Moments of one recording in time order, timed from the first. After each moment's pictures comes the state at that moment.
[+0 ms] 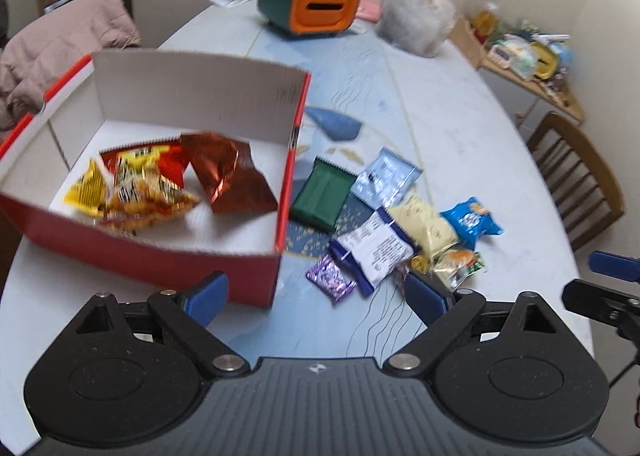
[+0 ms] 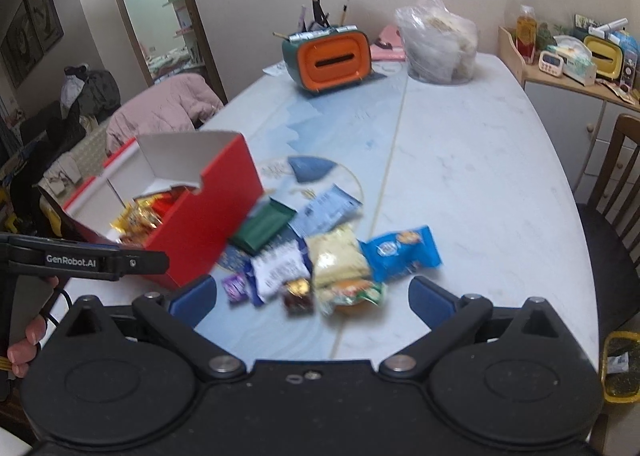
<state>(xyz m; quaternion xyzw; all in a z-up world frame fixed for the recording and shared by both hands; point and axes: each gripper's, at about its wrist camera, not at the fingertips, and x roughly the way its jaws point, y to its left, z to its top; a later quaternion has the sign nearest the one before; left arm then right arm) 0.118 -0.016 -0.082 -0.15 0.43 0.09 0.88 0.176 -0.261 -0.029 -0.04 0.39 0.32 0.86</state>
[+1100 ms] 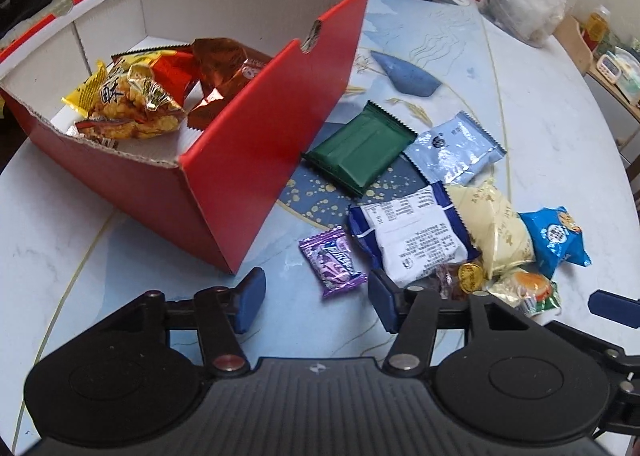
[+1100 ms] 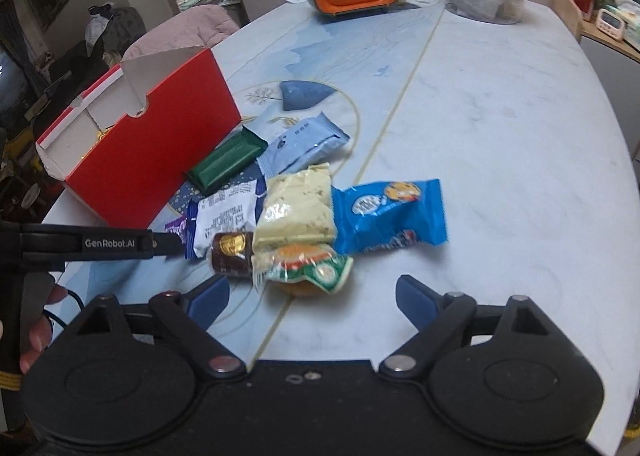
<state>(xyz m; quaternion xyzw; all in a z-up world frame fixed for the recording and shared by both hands) 0.167 -0.054 -0.155 -0.20 0.46 0.25 0.83 0.255 -0.258 -0.111 -0.09 0.46 0.38 0.80</state>
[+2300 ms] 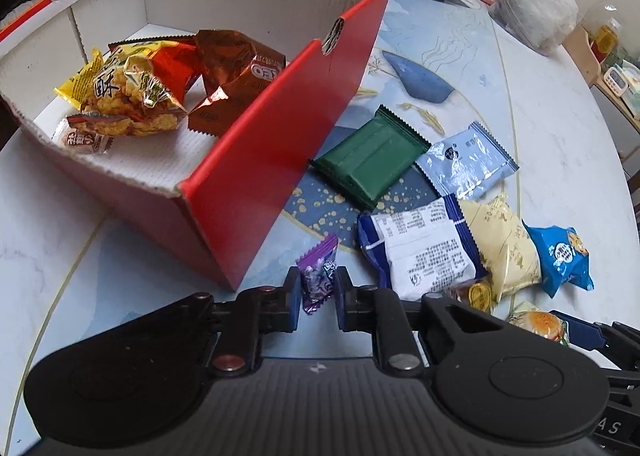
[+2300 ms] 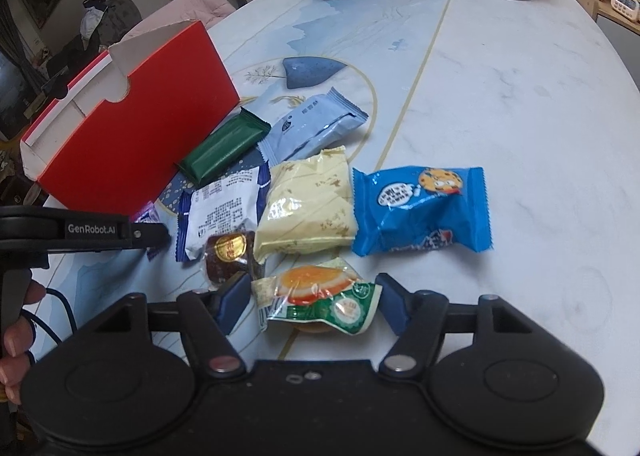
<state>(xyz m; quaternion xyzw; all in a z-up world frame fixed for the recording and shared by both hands) 0.175 -0.038 -0.162 -0.23 0.47 0.24 0.82 0.263 -0.238 -0.136 -0.08 0.48 0.38 0.79</state>
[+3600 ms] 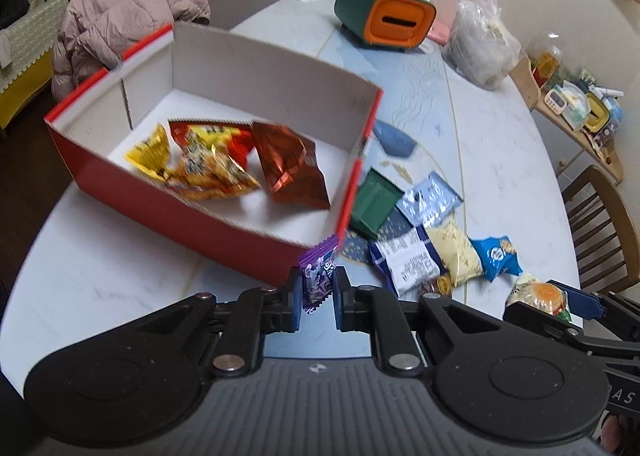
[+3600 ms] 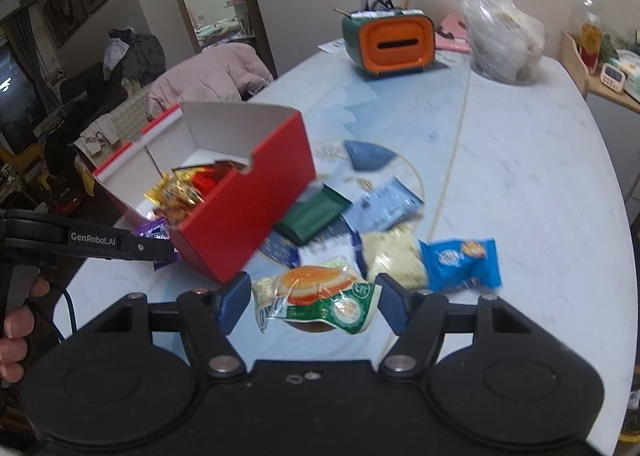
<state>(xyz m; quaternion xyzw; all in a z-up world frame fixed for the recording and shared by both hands) 0.097 0.013 -0.059 -0.22 0.43 0.17 0.86 0.182 -0.208 -0.031 -0.08 0.40 0.39 0.83</state>
